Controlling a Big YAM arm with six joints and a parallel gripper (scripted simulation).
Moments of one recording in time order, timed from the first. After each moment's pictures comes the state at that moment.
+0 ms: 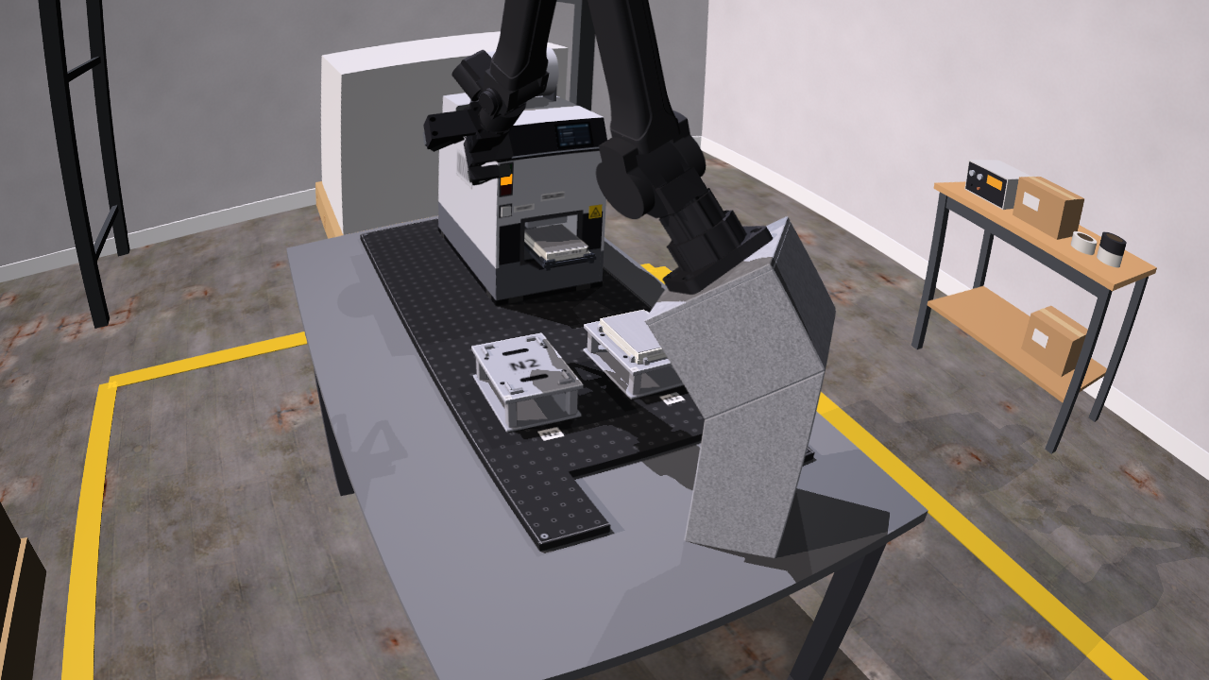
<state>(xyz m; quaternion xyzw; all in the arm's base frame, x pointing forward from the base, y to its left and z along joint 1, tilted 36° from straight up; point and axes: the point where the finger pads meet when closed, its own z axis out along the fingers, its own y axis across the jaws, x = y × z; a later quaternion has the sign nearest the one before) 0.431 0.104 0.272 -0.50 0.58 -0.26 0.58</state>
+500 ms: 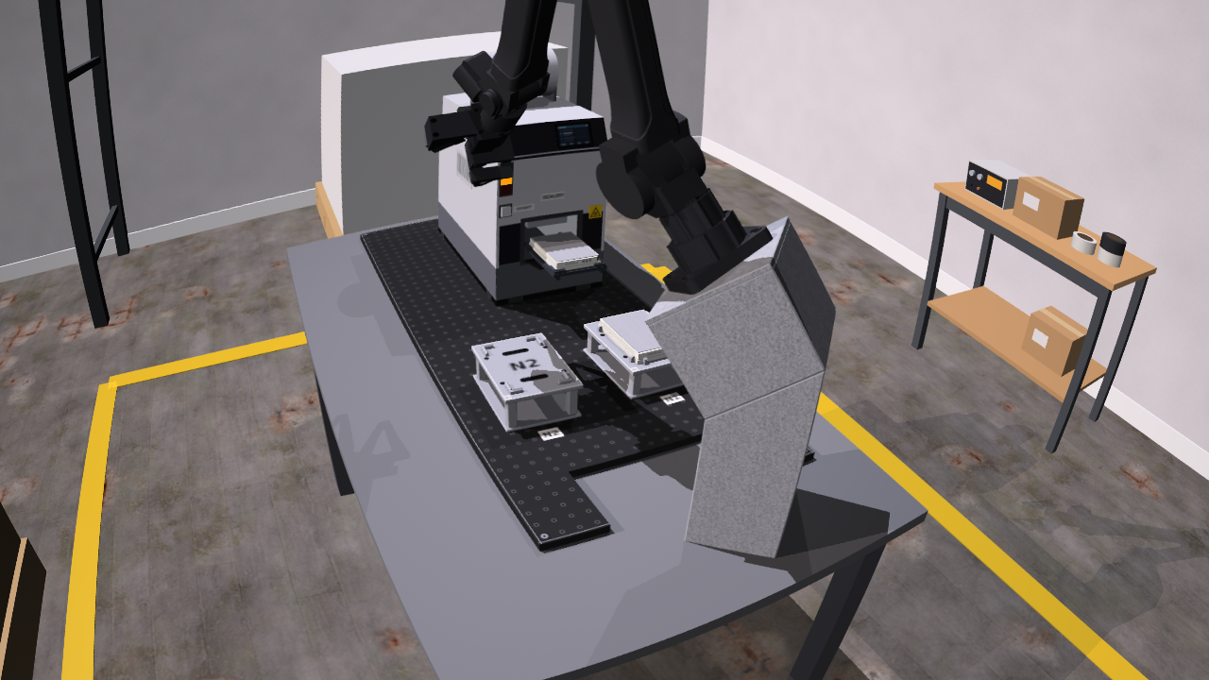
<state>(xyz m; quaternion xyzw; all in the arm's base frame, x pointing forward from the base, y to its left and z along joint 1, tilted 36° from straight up) 0.430 0.104 0.269 -0.51 0.58 -0.26 0.58</state>
